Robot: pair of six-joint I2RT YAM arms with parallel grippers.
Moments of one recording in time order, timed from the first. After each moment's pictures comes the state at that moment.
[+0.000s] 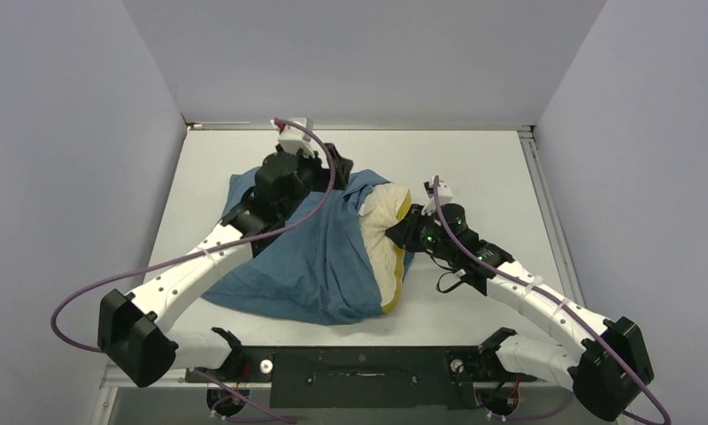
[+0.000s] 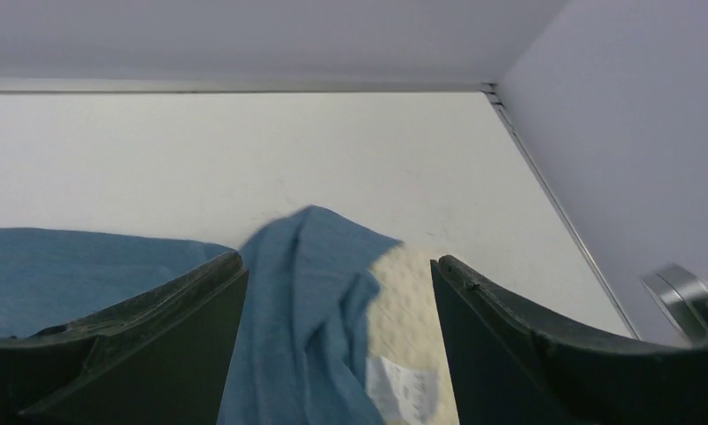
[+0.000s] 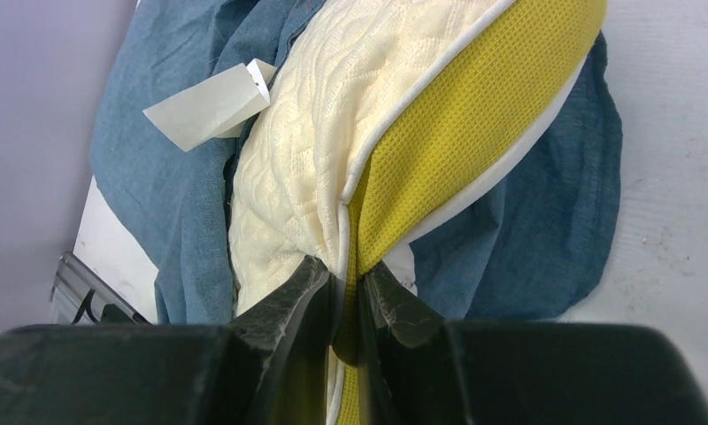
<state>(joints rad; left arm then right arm) -0.60 1.33 1.17 0.02 -0.21 -0.41 0.62 1.05 0.69 -0.09 -0.07 0.64</state>
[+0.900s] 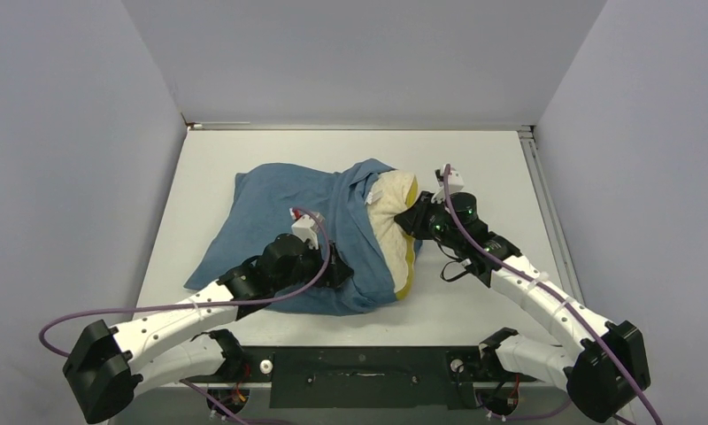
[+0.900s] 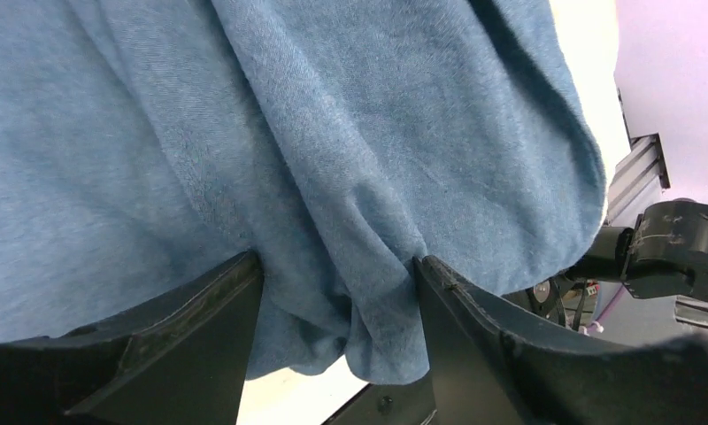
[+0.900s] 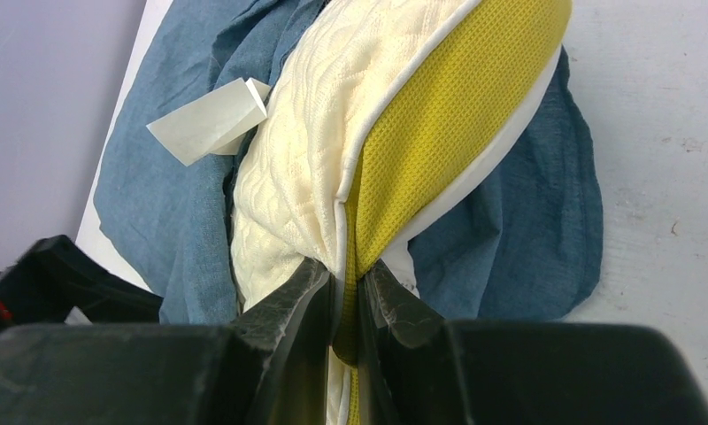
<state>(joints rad) -0.86 0.96 0.57 -0.12 -0.01 -0.70 0.52 1.07 0.74 -0.09 -0.09 0.58</state>
